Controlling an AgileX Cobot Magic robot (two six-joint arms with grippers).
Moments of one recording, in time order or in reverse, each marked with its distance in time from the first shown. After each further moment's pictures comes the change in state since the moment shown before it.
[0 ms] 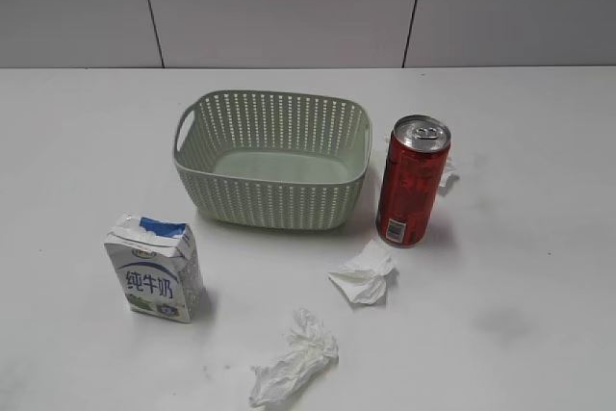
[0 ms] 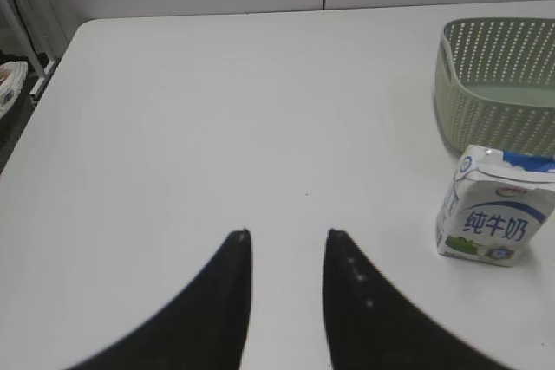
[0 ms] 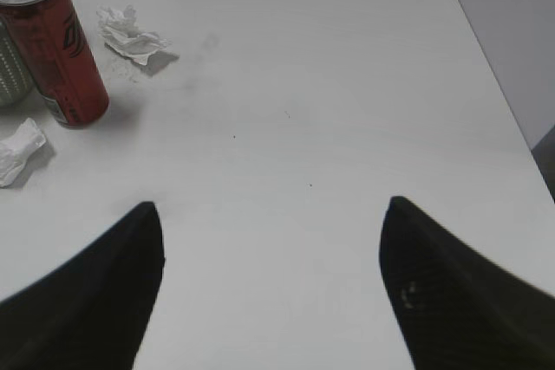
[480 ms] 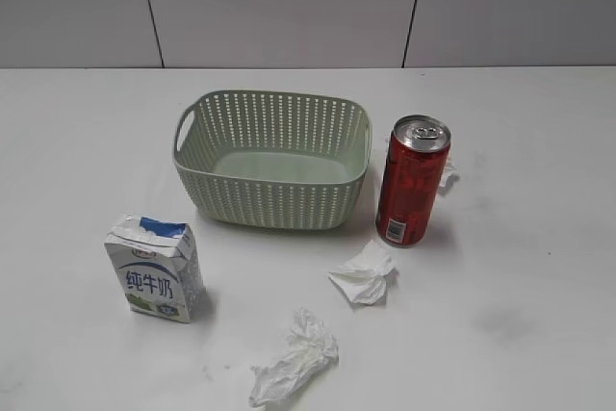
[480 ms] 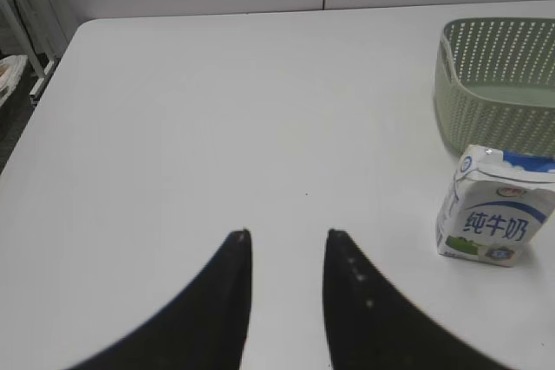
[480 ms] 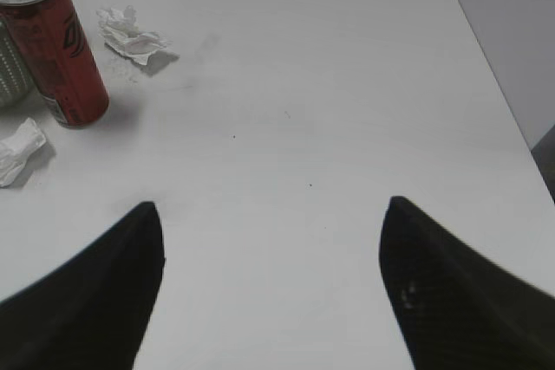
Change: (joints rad) left arm 0.000 0.000 0.000 0.000 0.000 0.000; right arm 0.000 0.000 0.000 0.000 0.000 0.000
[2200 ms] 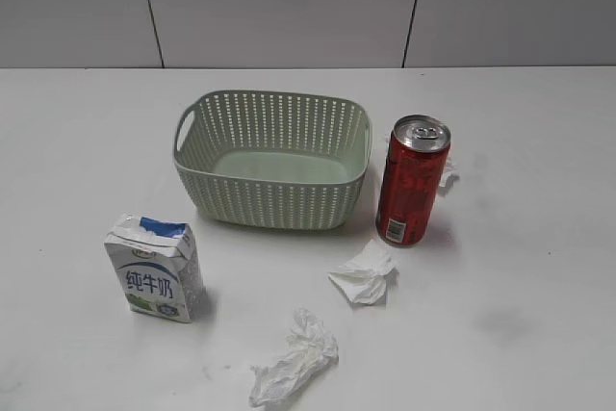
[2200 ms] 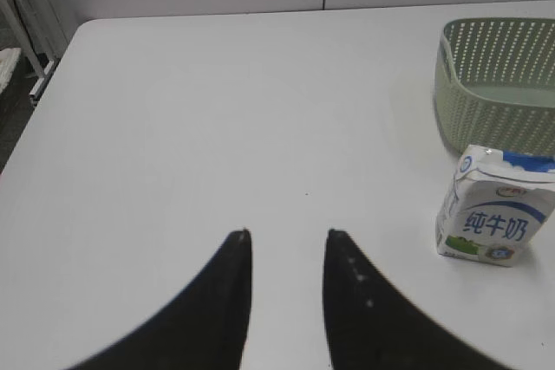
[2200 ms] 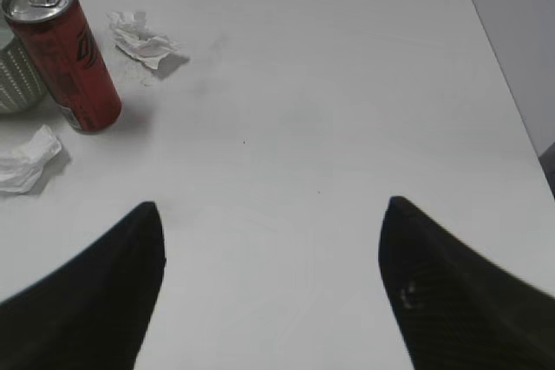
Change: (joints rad) left arm 0.000 0.000 0.000 0.000 0.000 0.000; right arm 0.000 0.219 -0.124 0.019 -0.019 -0.003
